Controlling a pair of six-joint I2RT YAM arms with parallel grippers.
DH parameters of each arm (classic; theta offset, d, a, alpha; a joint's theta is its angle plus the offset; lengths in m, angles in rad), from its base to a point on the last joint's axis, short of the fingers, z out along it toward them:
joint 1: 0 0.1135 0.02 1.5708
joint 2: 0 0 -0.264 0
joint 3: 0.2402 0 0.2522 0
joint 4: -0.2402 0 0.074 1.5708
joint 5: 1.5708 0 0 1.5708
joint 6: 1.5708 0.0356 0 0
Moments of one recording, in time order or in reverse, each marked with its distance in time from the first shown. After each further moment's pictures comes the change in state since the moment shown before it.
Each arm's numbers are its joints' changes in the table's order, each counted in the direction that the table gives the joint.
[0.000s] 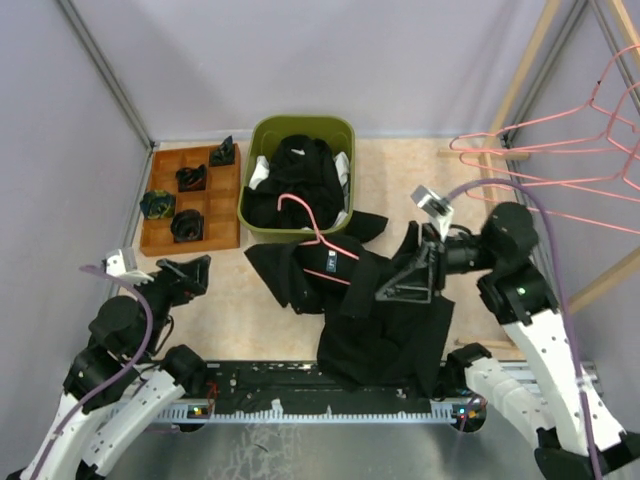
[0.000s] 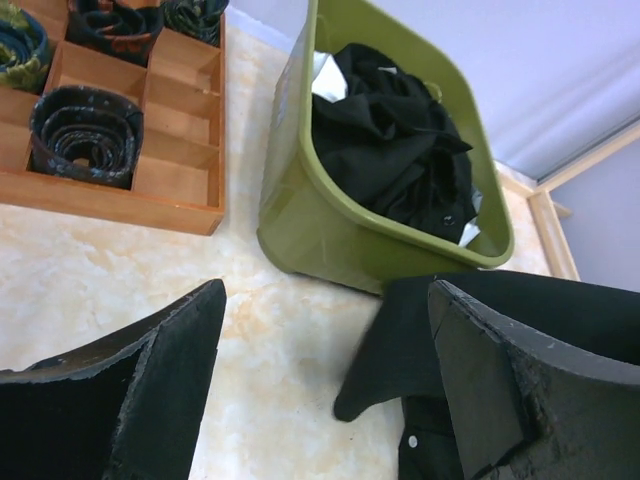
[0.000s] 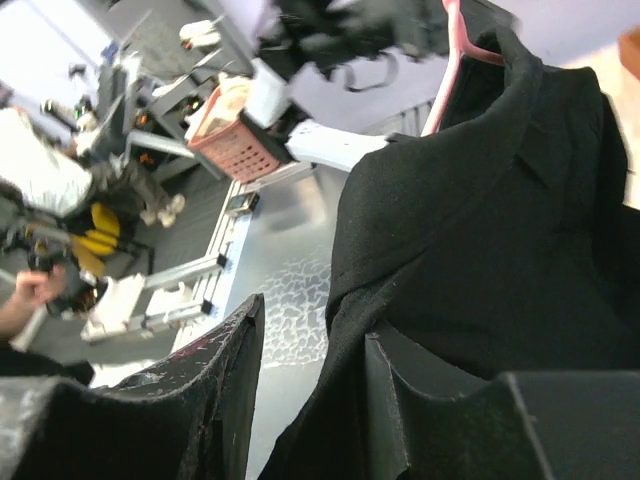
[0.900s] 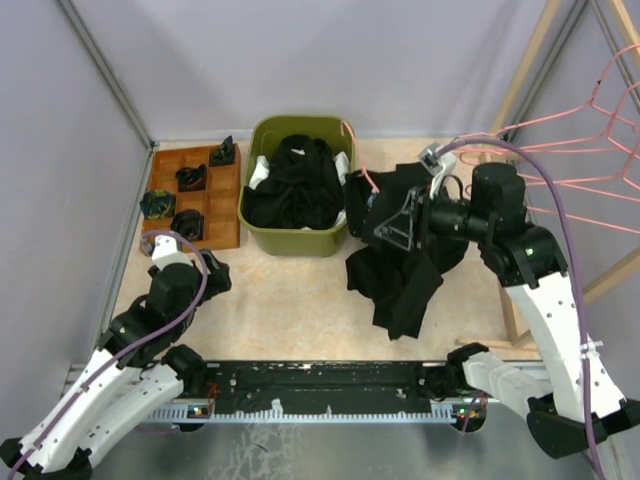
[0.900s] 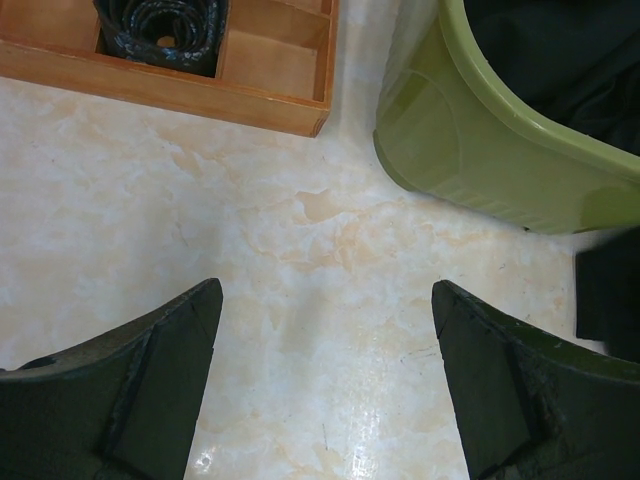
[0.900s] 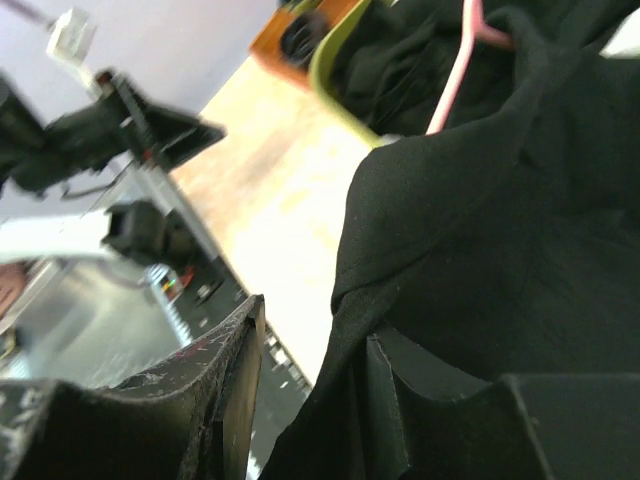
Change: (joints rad) left arm 0.000 -0.276 -0.048 -0.098 -0.067 -0.046; right arm -0.005 -0.284 0.356 -0.551 0.768 -0.373
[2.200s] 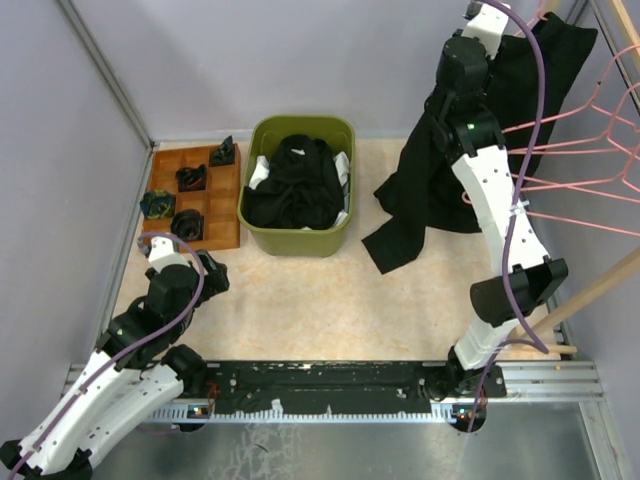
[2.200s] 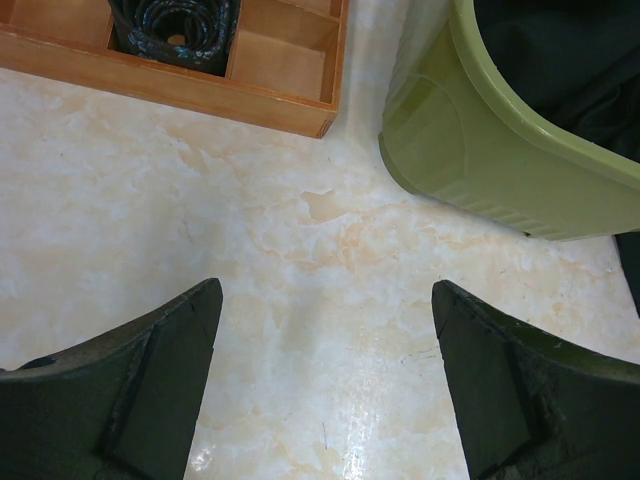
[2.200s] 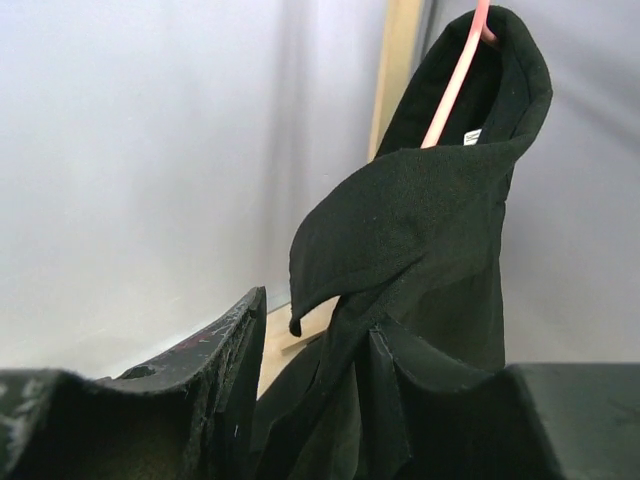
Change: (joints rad) left arm 0.000 0.013 0.003 -0.018 -0.011 -0.019; right arm -0.056 -0.716 0.695 0.456 1.456 -0.234
